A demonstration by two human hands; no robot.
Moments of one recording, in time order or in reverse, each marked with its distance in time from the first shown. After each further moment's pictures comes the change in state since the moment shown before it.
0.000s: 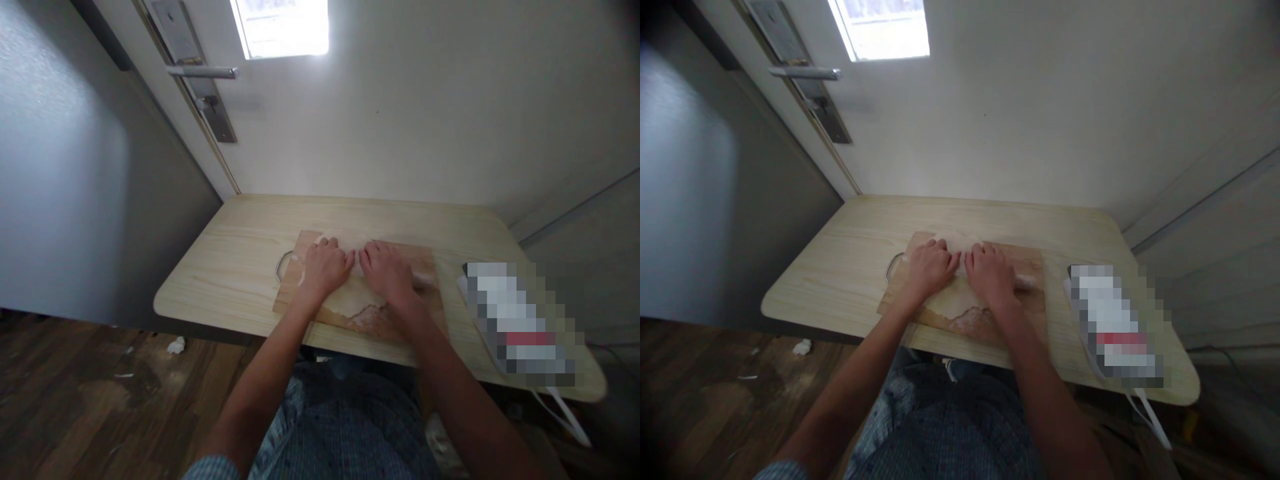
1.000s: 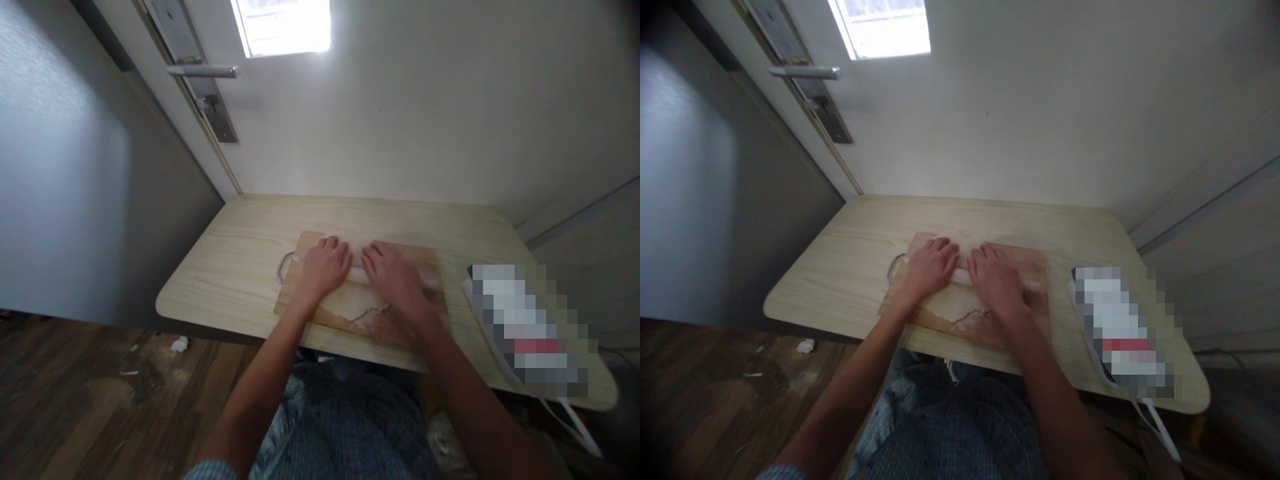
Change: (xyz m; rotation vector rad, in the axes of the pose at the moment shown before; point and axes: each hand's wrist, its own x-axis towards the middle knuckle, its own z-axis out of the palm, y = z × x) left_hand -0.004 -0.010 0.002 -0.101 -0.024 0.028; right_hand -0.004 0.010 0.003 0.057 0.040 -0.147
